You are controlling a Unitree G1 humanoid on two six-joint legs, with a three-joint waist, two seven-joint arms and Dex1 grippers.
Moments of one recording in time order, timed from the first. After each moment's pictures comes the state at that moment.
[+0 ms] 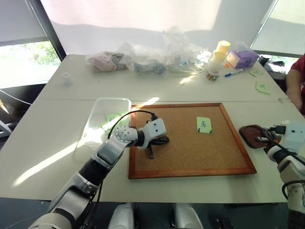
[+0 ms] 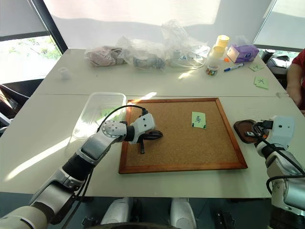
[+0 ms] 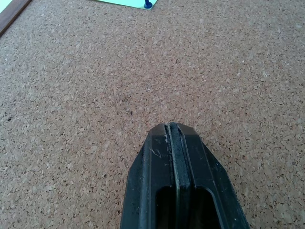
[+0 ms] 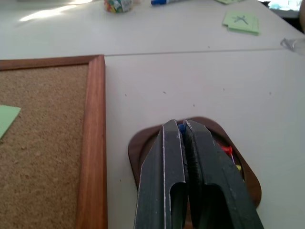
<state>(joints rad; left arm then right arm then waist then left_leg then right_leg) -0.56 0.34 -0.47 0.06 -0.03 0.44 -0.86 0.02 -0.52 -0.56 -0.19 0.42 0.60 0.24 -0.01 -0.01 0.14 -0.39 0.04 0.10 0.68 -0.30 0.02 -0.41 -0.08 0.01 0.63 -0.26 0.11</state>
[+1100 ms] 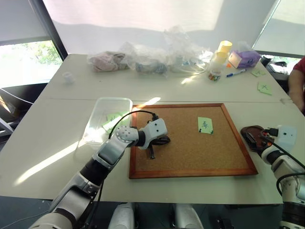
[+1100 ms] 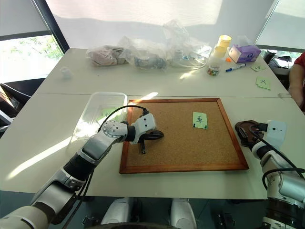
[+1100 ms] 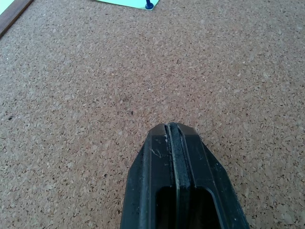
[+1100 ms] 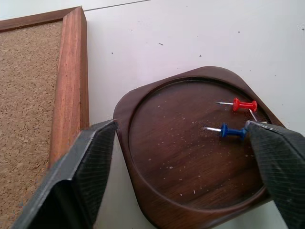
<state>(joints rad) -0.56 0.33 -0.47 0.05 -0.03 0.44 -0.86 -0.06 -0.52 -0.54 0.00 0.41 0.60 0.27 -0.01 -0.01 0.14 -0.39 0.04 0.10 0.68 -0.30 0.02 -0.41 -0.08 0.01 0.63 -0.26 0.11</state>
